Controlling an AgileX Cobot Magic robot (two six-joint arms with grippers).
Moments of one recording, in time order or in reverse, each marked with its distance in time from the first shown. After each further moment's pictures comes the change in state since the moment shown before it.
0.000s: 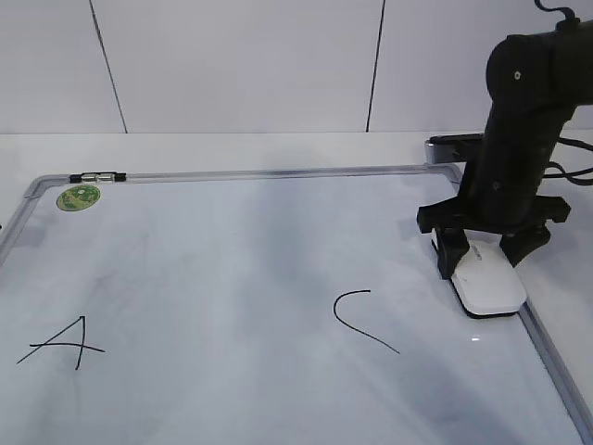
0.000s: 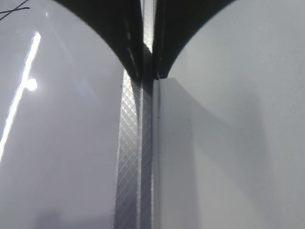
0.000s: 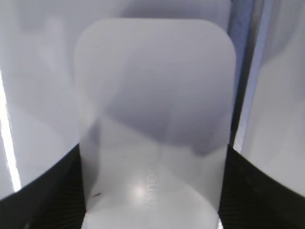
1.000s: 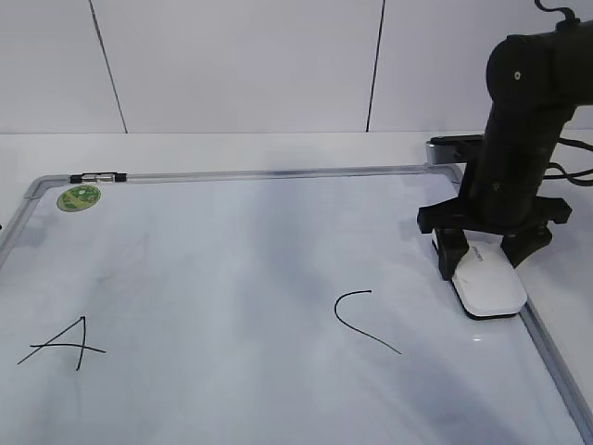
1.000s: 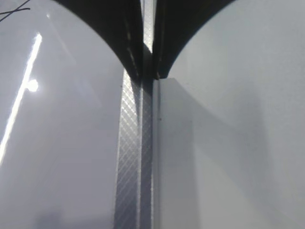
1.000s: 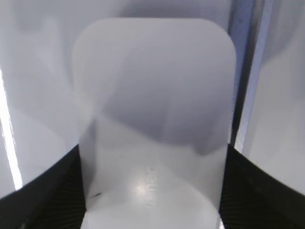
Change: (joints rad) left arm 0.000 0.000 0.000 -0.002 0.004 0.000; right arm 0.000 0.000 0.000 0.000 0.008 0.008
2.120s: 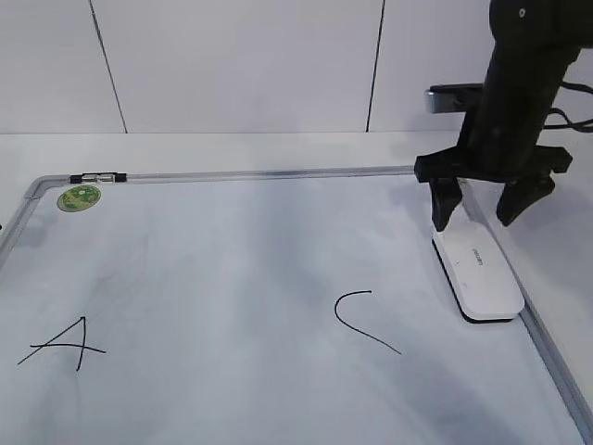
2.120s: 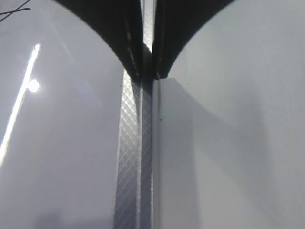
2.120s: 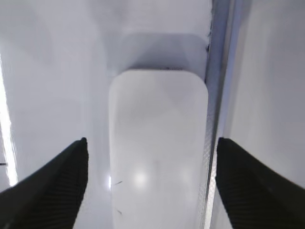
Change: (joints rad) left arm 0.000 0.000 0.000 -0.002 0.002 0.000; right arm 0.000 0.000 -0.180 -0.015 0.121 0.002
